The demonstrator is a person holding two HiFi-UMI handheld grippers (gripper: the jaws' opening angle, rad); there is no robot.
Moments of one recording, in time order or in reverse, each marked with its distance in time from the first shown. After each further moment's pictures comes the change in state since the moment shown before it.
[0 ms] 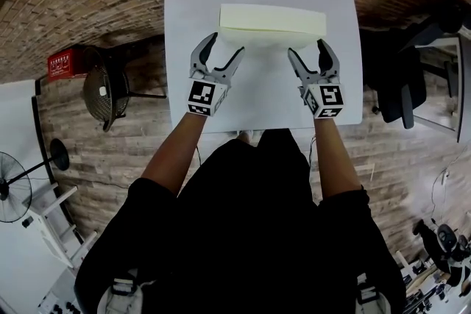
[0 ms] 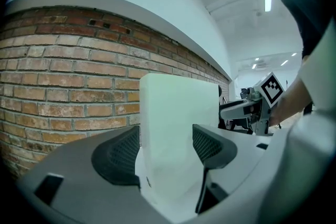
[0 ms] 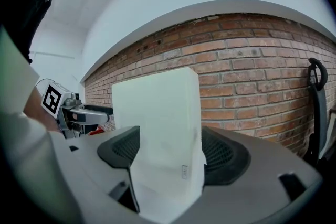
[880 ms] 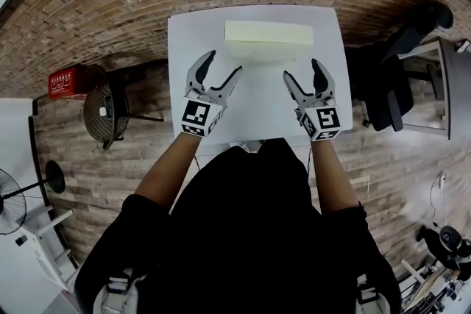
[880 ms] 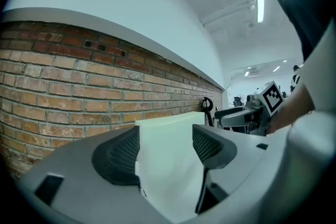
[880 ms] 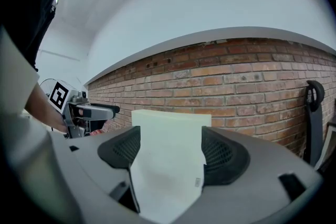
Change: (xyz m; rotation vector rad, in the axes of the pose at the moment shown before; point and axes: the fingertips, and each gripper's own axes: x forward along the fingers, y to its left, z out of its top) left arm -0.054 -0.015 0.077 0.011 -0.091 -0.063; right arm -0.056 0.045 0.063 -0.046 -0.080 -0.002
